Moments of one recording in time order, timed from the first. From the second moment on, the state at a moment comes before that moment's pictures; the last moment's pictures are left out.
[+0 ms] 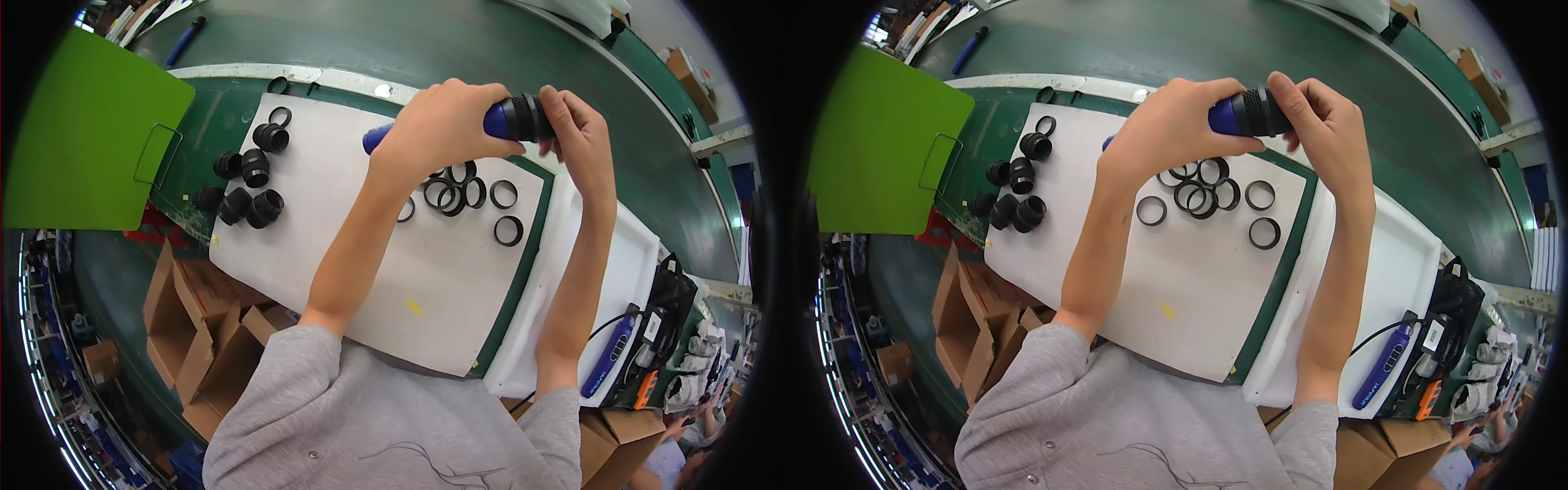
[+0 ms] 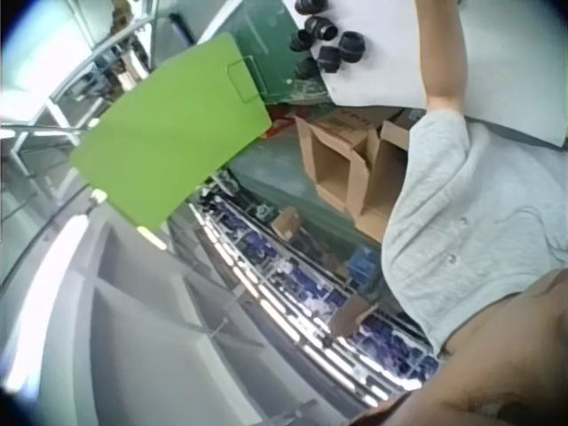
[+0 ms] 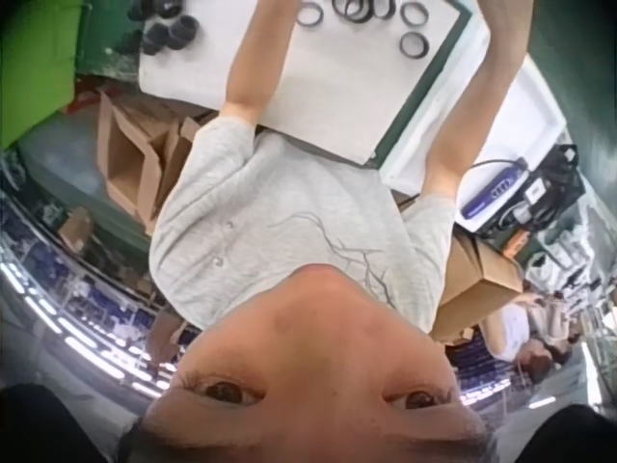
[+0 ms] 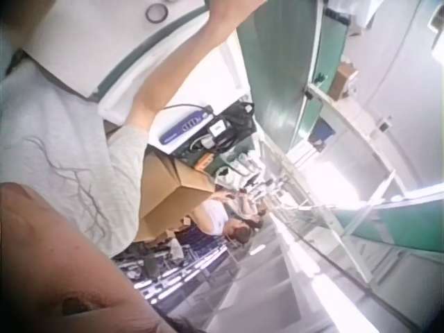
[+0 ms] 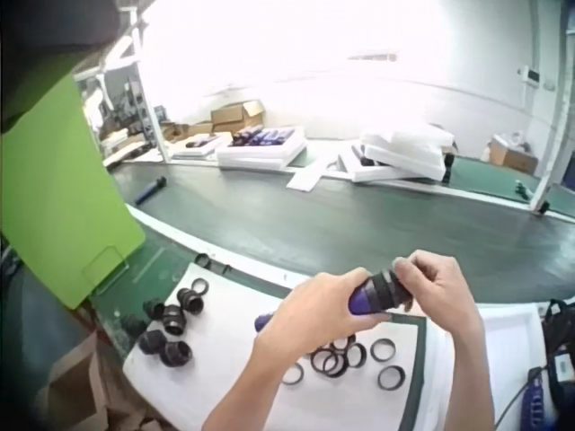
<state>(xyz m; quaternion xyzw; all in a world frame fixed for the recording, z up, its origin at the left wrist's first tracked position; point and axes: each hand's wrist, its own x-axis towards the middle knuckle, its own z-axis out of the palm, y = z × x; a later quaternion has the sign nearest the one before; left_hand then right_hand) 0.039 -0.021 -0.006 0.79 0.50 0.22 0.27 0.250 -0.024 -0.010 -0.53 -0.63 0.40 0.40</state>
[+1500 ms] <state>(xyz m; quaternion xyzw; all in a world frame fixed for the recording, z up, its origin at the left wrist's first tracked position) 0.093 -0.040 -0.024 0.78 0.38 0.33 0.38 0.237 -0.045 0.012 -0.29 -0.45 0.39 0.75</state>
